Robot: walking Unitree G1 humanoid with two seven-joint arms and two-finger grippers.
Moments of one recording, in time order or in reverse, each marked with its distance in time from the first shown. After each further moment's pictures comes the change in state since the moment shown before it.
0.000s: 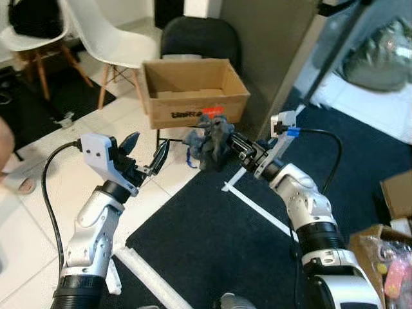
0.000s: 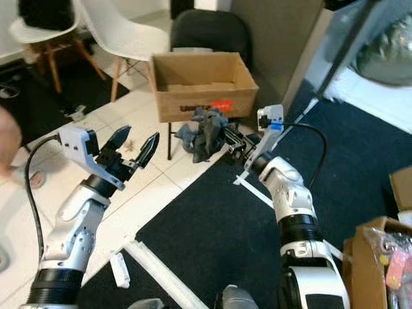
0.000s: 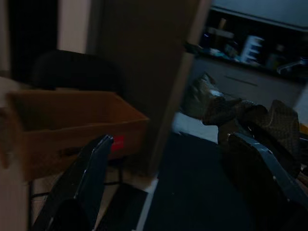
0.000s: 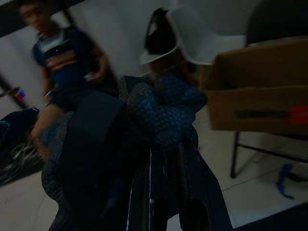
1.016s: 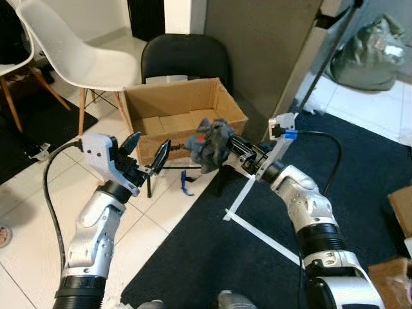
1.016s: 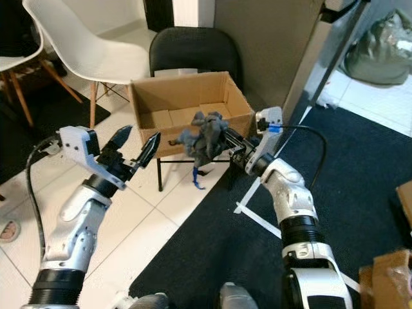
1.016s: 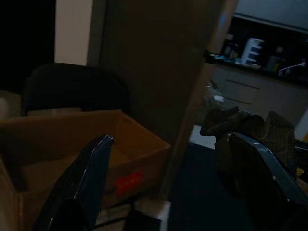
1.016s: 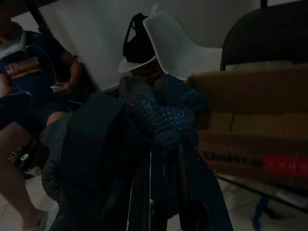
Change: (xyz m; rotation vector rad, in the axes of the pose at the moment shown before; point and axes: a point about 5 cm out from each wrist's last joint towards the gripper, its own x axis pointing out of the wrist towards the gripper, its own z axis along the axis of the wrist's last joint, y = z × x) left arm 0.001 -0.001 0.000 -0.009 -0.009 -0.003; right arm -0.003 -0.001 -0.002 -0.058 0.036 0.012
